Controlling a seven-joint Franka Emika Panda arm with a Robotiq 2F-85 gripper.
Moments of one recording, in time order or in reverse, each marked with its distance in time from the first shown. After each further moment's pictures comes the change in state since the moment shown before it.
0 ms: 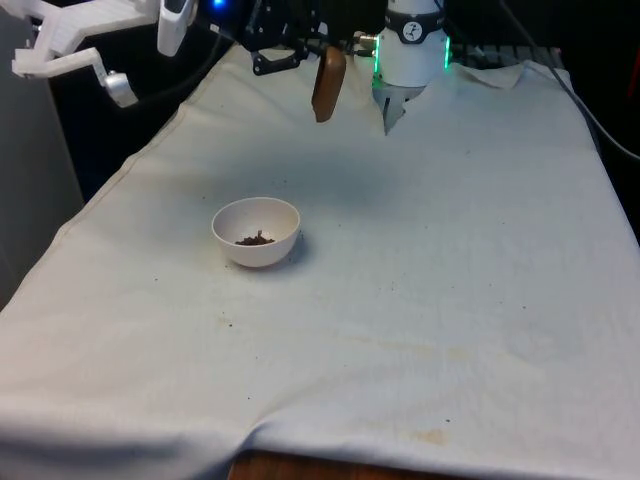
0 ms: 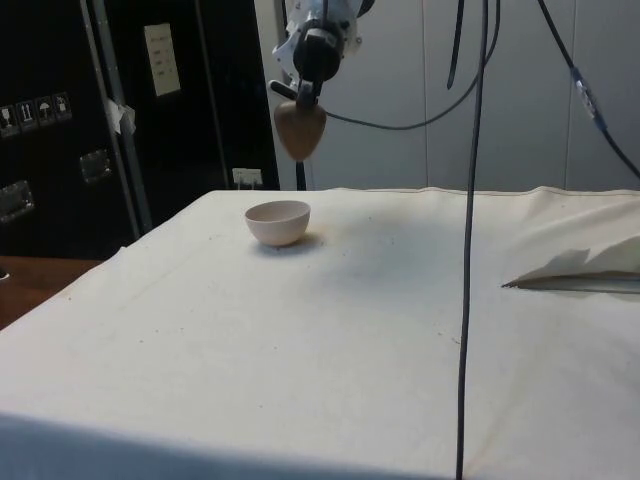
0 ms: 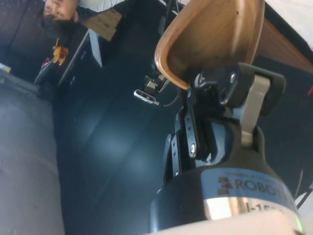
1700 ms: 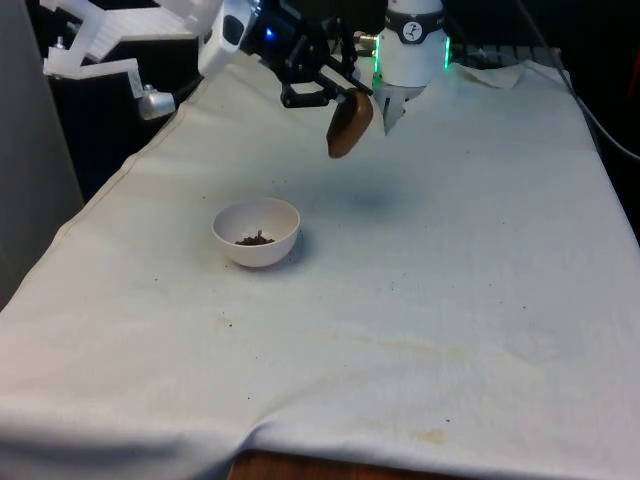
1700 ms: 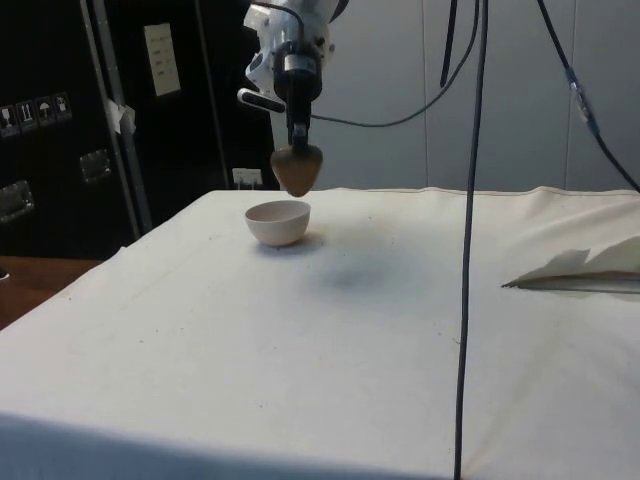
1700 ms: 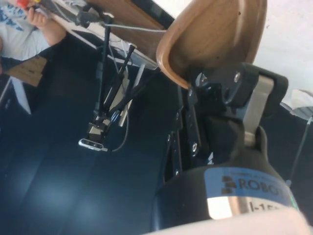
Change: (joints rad) arm 0.082 -0.065 0.115 -0.045 -0.221 0.263 0.032
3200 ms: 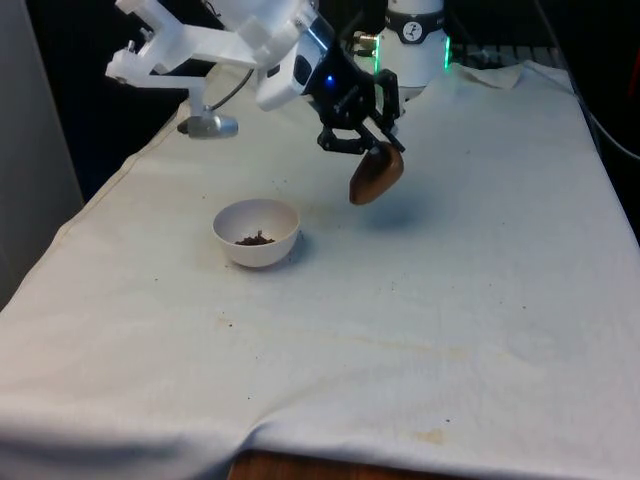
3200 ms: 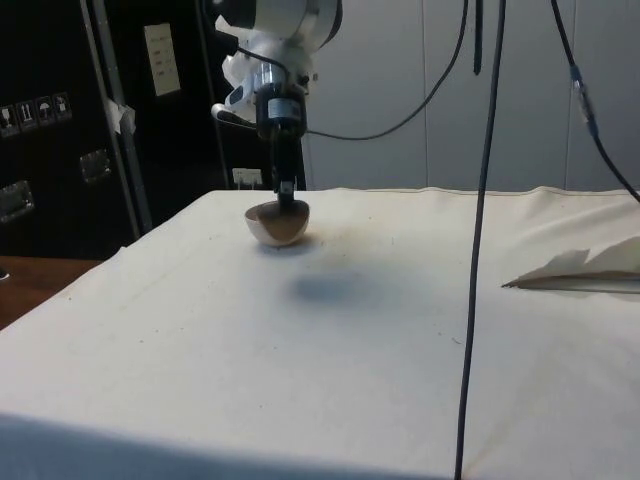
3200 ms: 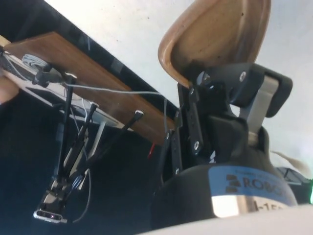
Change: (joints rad) arm -0.003 -0.108 0.250 -0.174 -0.143 0.440 0.046
